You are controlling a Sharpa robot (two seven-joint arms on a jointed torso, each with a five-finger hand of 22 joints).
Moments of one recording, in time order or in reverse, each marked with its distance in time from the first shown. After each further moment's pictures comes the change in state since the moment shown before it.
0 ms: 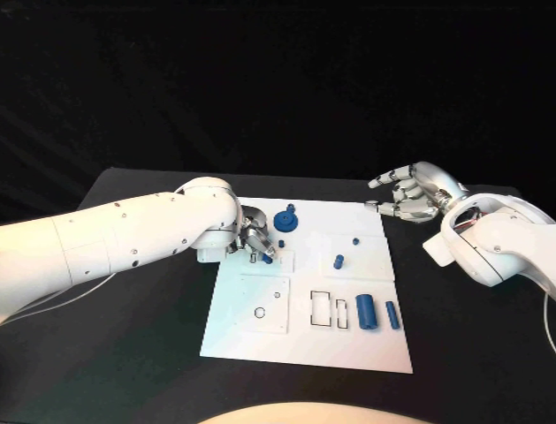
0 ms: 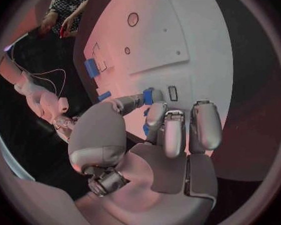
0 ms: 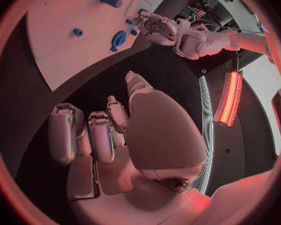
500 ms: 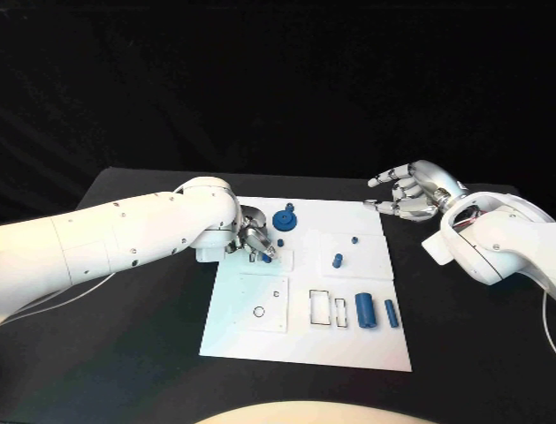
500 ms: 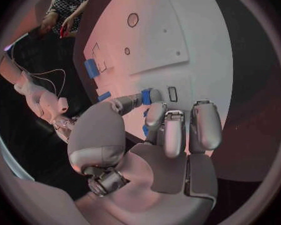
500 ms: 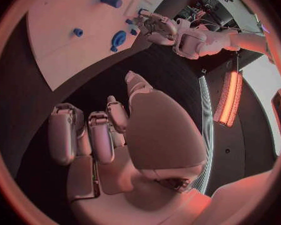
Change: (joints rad) left arm -0.001 0.002 -0.001 -0.004 0.003 0.005 -0.001; left_hand -0.037 -0.001 -0.029 0.028 -0.007 0.028 -0.017 -0.002 -0.001 0.003 -0.004 0.000 0.002 0.000 0.000 0.000 0.000 0.000 0.000 0.000 0.000 0.001; right arm 0.000 -0.001 0.000 0.001 0.000 0.000 0.000; right_hand 0.000 0.000 0.000 0.000 0.000 0.000 0.000 0.000 0.000 0.000 0.000 0.000 0.000 0.000 0.000 0.000 0.000 0.000 0.000 0.000 0.000 0.001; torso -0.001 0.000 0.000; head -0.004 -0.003
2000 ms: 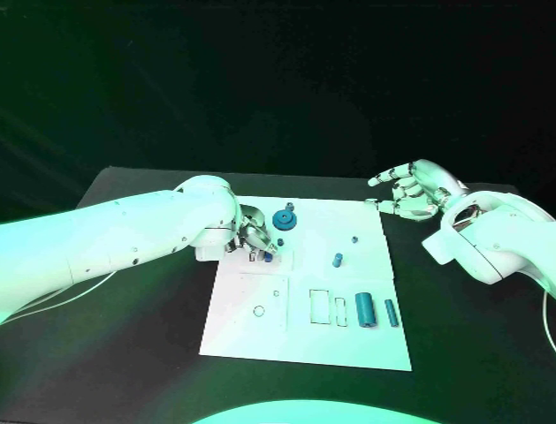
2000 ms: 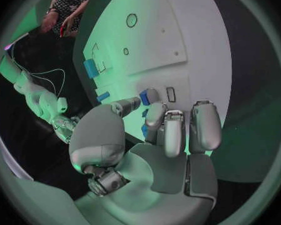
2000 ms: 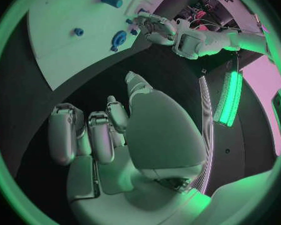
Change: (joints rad) left arm 0.000 0.004 0.000 -0.014 0.003 0.010 0.002; left_hand -0.066 -0.008 -0.137 0.085 -0.009 0.015 -0.001 -0.008 0.002 0.000 0.000 0.000 0.000 -0.004 -0.004 0.000 0.000 0.000 0.004 -0.003 0.000 0.003; right arm 0.000 -0.001 0.000 -0.001 -0.001 0.000 0.001; right_hand -0.004 0.004 0.003 -0.003 0.000 0.000 0.000 0.000 -0.001 0.000 0.000 0.000 0.000 0.000 0.000 0.000 0.000 0.000 -0.004 -0.004 0.000 0.000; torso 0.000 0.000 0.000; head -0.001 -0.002
